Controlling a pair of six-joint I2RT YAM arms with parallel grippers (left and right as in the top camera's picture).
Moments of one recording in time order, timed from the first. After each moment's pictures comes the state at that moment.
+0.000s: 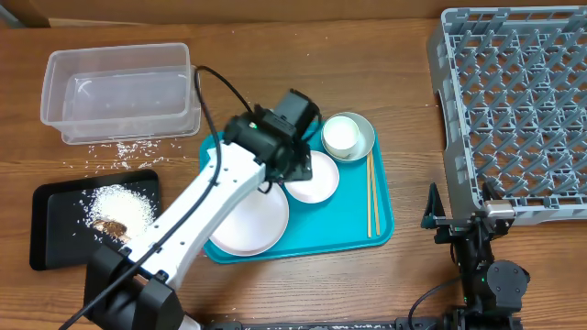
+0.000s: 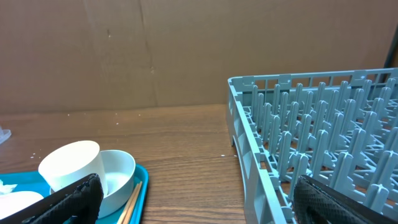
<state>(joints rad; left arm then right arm) -0.57 1.67 1.44 -1.12 -0.16 -0.67 -0.08 0.01 0.02 -0.03 -0.12 0.07</state>
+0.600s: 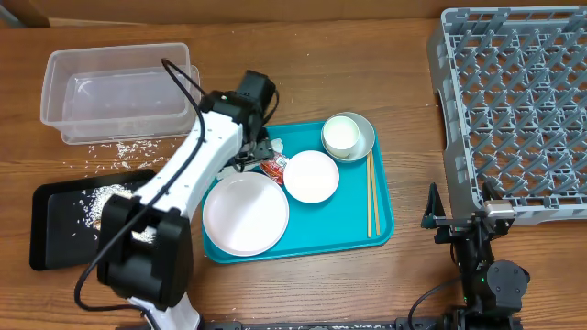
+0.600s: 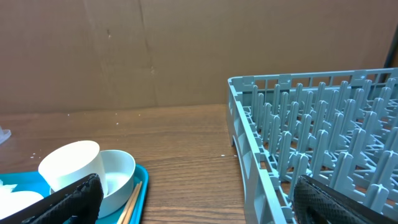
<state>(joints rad) -0.34 1.86 1.44 -1.06 -0.19 -0.65 -0.08 0.01 0.02 -0.03 -0.12 0.07</state>
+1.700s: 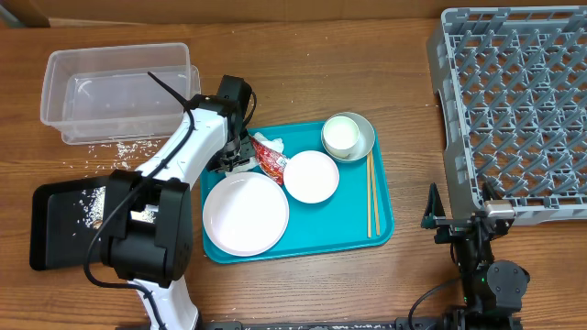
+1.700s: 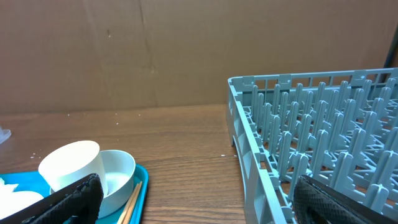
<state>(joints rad) -0.24 1.96 1.38 -0.93 -0.12 -0.62 -0.08 0.01 0.02 -0.03 -0.12 0.07</state>
